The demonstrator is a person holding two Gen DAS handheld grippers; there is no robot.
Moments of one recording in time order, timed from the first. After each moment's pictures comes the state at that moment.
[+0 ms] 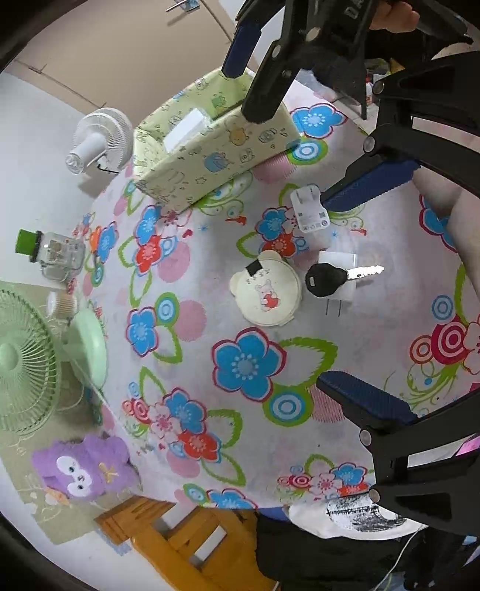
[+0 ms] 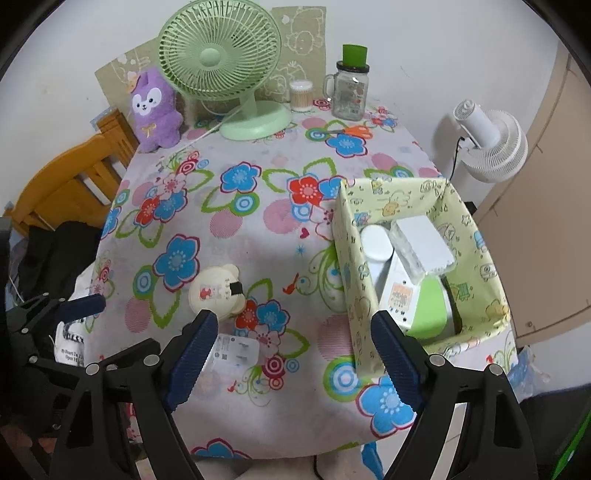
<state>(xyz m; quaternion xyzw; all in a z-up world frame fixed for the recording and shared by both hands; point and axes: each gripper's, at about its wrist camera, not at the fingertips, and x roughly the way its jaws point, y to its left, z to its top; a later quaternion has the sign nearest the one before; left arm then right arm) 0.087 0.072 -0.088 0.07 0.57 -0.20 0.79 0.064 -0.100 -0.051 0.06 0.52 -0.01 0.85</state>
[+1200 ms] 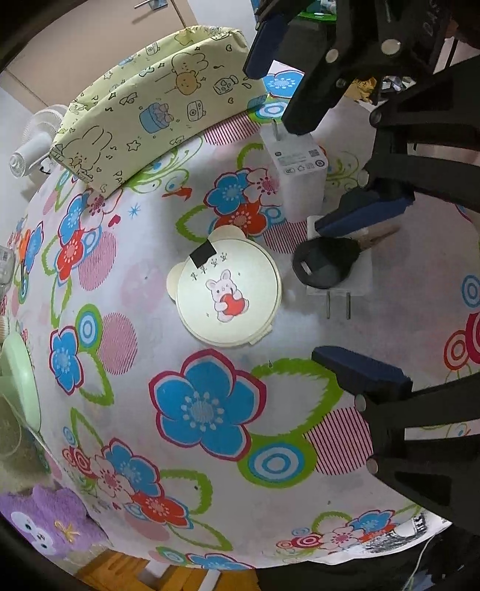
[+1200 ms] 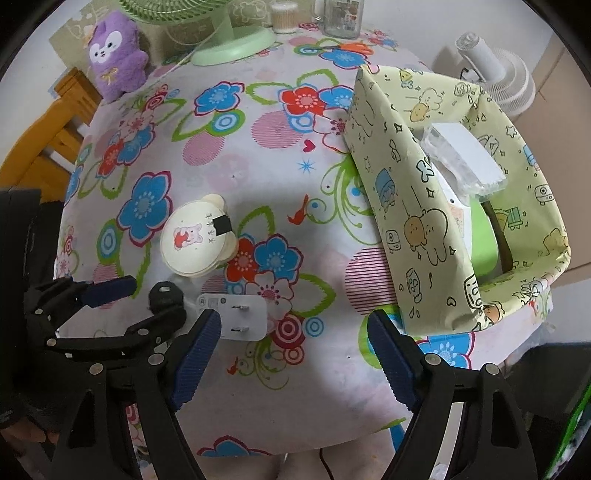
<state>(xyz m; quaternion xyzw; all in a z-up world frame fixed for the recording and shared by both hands) 0.116 0.060 -0.172 0.10 0.64 -0.24 0.72 0.081 -0.078 -0.134 0.08 0.61 -0.04 0.78</state>
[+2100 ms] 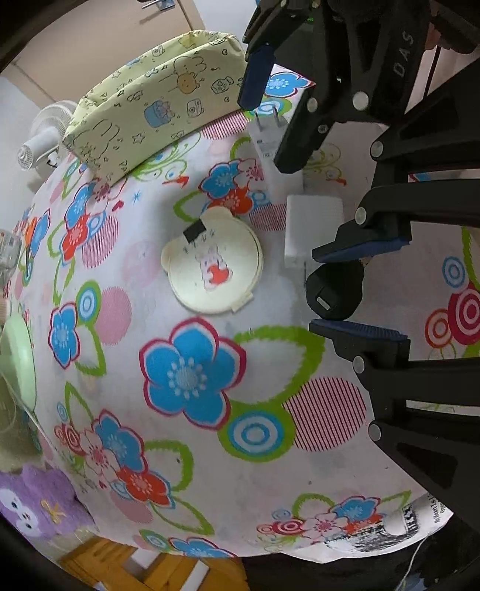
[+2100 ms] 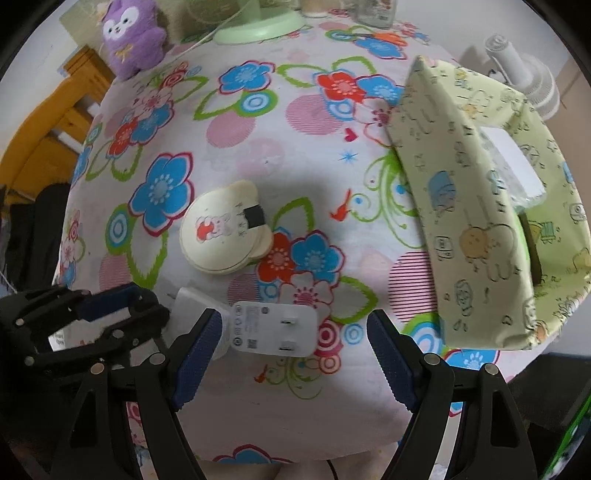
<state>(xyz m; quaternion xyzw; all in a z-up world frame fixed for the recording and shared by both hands) 0.113 0.090 -0.164 0.08 0.64 -0.23 0.73 0.097 -0.049 -0.150 0.07 0.63 0.00 0.77</state>
